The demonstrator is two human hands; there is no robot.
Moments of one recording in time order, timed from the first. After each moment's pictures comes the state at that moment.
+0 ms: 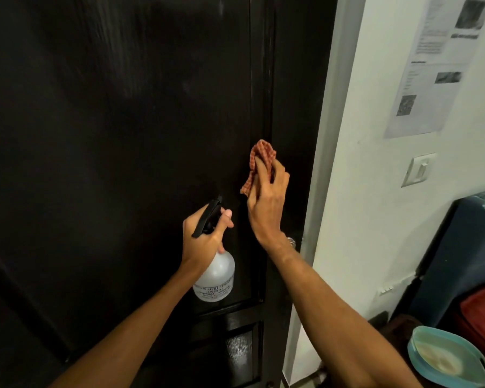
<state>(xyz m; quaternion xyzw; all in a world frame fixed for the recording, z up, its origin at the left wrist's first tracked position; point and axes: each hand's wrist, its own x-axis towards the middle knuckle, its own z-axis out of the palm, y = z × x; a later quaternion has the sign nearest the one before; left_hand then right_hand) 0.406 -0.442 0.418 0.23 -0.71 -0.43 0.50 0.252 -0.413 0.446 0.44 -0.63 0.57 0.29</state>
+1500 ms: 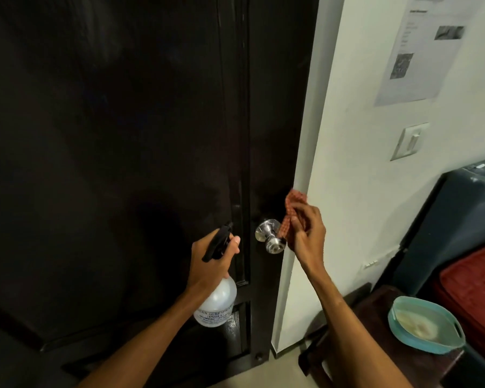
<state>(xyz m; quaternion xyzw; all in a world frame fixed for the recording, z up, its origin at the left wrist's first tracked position) 0.377 -0.400 0.333 0.27 -0.72 -0.49 0.41 0.163 -0.313 0.314 0.36 -0.66 0.66 0.01</state>
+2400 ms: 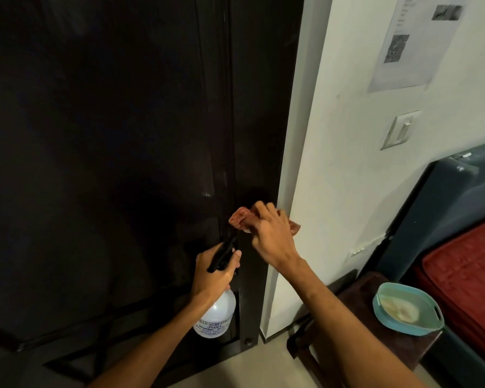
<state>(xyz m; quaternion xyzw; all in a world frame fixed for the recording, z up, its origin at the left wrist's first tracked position) 0.348 -0.382 0.291 0.36 -0.72 -0.50 0.33 0.175 -0.335 0.308 0.58 -0.76 0.24 0.16</state>
